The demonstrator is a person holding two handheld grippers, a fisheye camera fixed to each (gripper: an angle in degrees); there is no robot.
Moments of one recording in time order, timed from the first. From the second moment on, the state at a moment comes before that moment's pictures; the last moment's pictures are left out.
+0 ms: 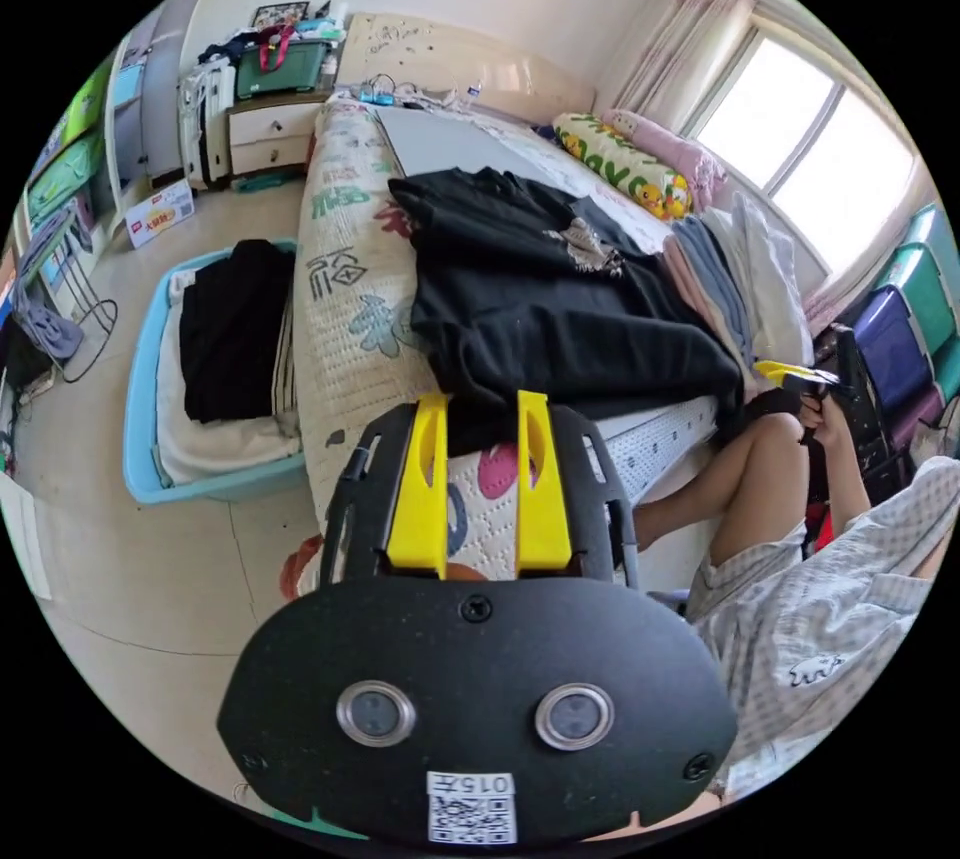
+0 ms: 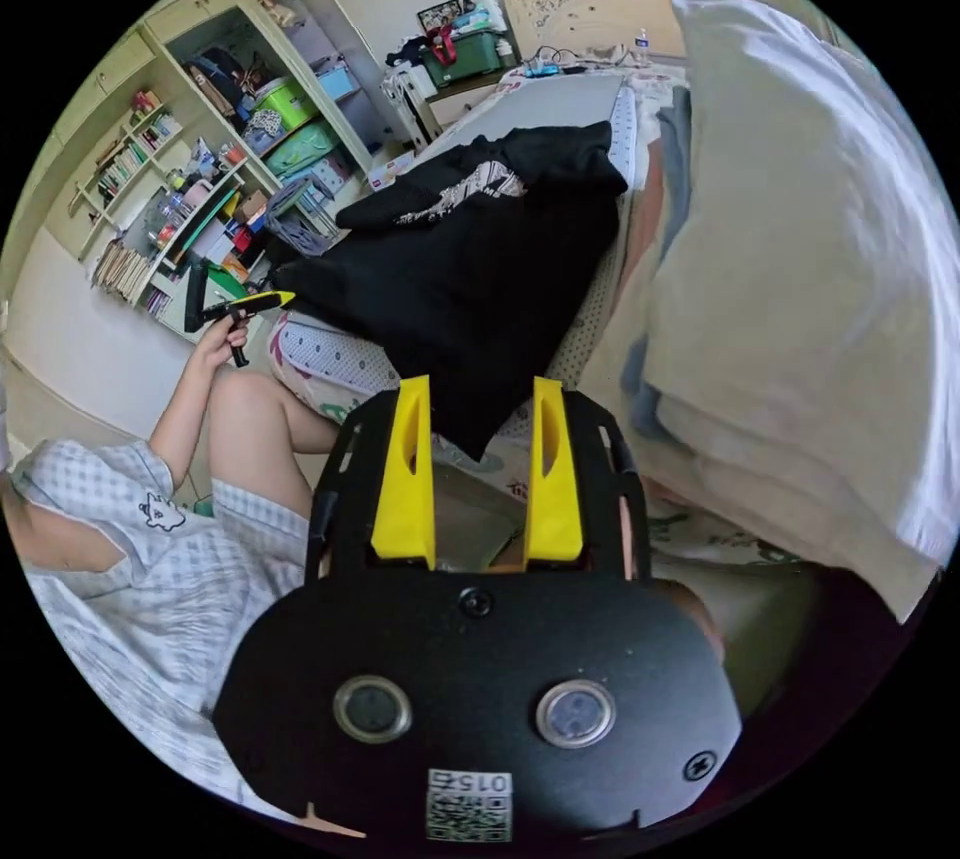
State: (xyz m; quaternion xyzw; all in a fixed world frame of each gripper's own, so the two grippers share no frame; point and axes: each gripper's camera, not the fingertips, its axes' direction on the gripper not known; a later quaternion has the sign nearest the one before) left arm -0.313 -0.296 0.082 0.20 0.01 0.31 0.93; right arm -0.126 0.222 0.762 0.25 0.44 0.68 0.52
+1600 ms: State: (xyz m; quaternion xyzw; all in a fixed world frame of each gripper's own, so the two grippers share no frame) left arm -0.043 -0.458 0.126 0.13 -0.04 0.40 0.91; right arm 0.350 0.144 0.520 0.12 0.47 0.70 0.53
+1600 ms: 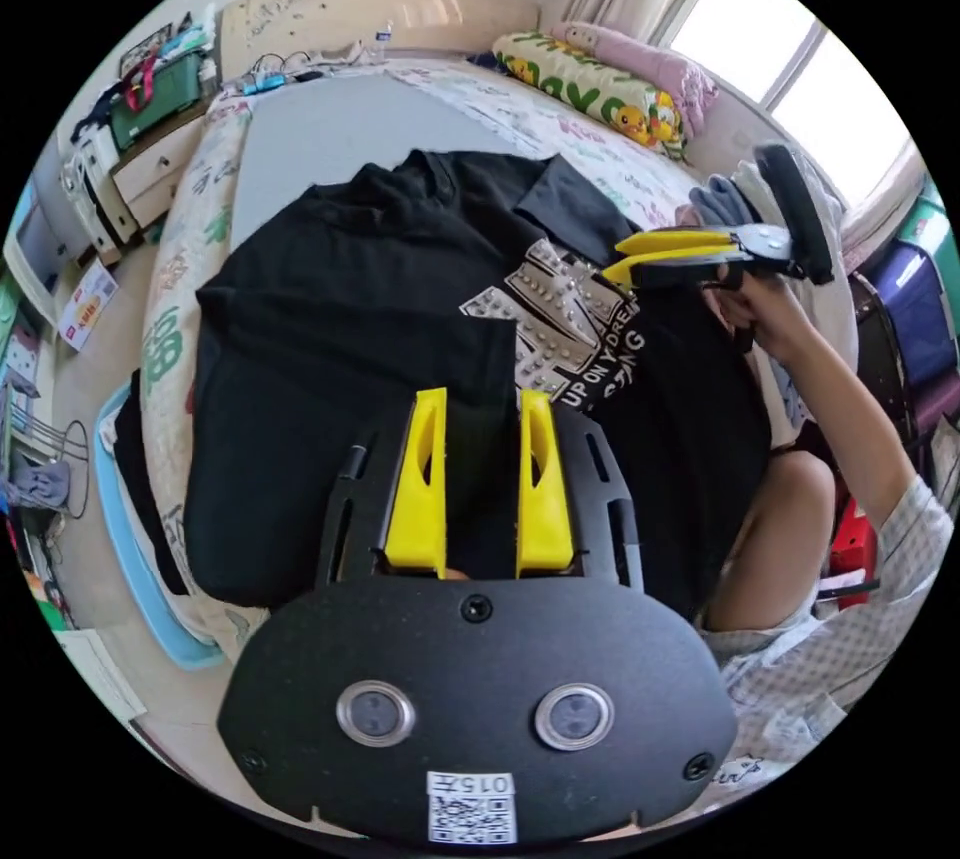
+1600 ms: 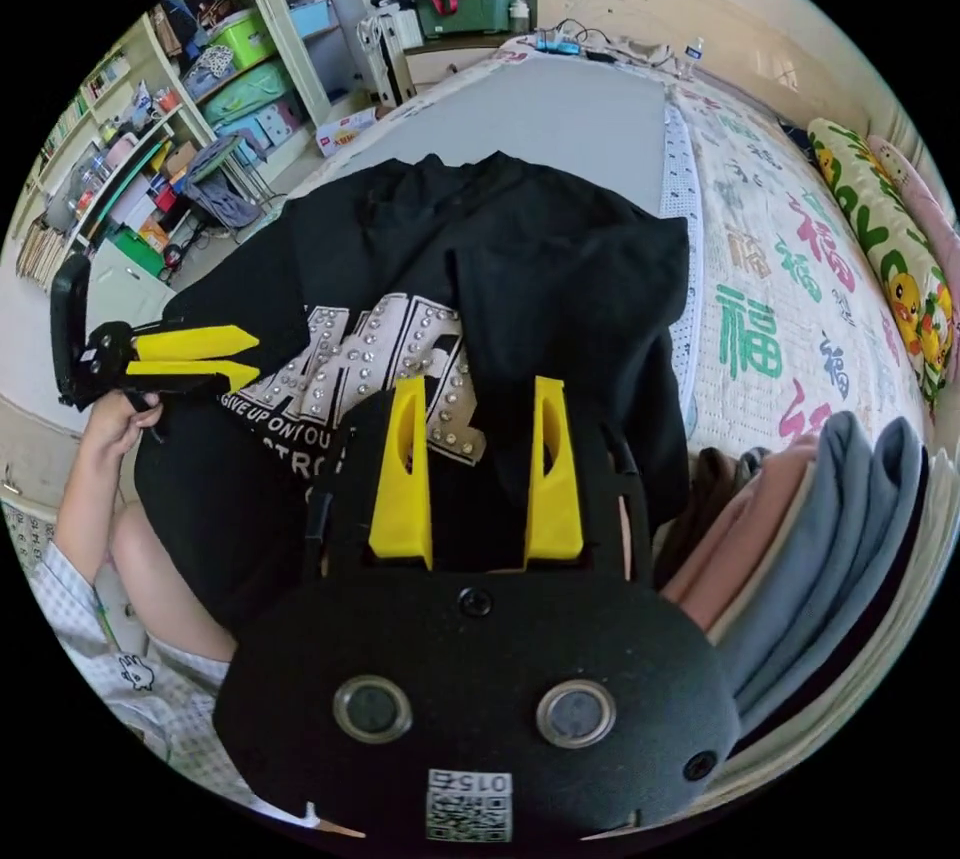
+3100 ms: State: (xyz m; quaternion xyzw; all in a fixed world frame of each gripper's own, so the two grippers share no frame) left arm 0.072 -0.680 0.174 0.23 -0.25 0.31 0.89; right arm 0.496 0.109 0.340 -0.03 0.60 0.72 0.34
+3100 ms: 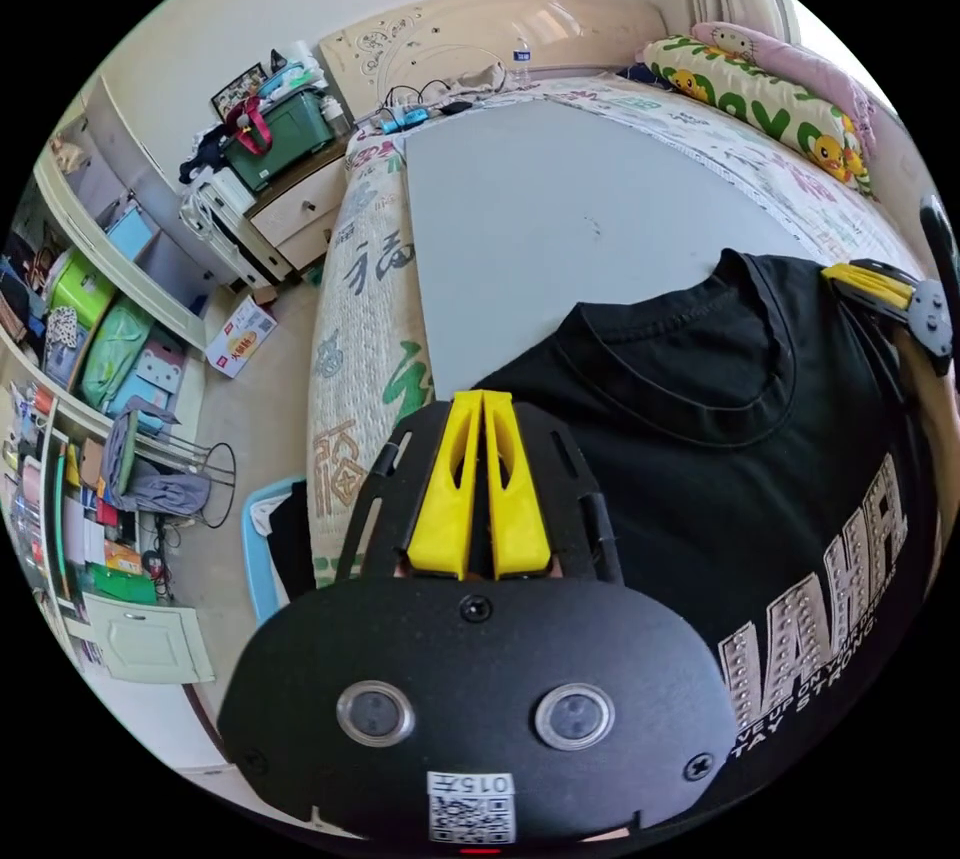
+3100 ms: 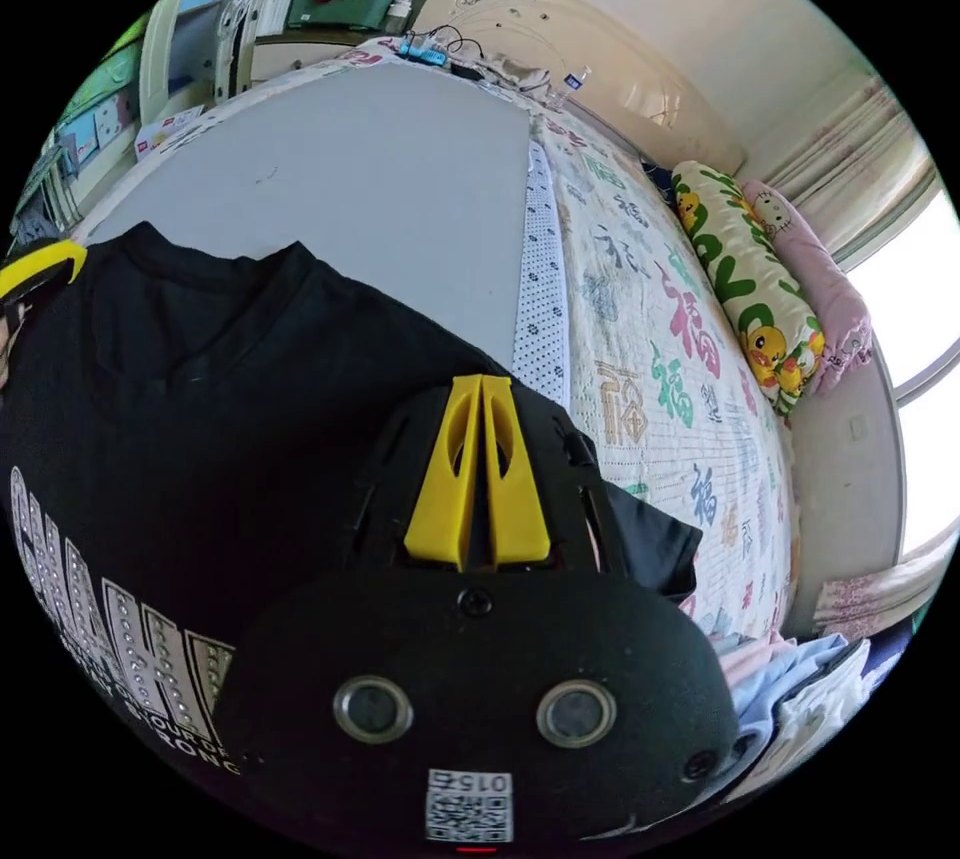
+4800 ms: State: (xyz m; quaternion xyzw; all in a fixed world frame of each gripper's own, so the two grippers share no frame) left arm -0.386 -0.317 0.145 0.17 0.19 0.27 0.93; right arm 0.043 0.032 0.650 0.18 0.51 0.74 0.41
